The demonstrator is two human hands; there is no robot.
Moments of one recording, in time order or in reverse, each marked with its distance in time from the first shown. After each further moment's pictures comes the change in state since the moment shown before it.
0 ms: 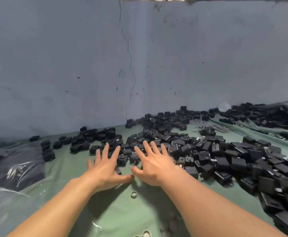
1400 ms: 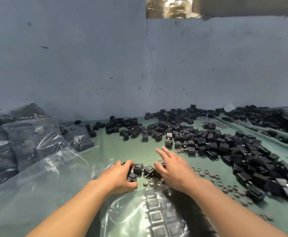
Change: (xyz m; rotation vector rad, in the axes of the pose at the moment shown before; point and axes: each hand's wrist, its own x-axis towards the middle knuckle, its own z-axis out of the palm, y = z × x) left_hand -0.190 -0.006 -0.013 -0.021 -0.044 0.048; right_hand -0.164 -0.048 -0.018 0.327 0.041 -0.009
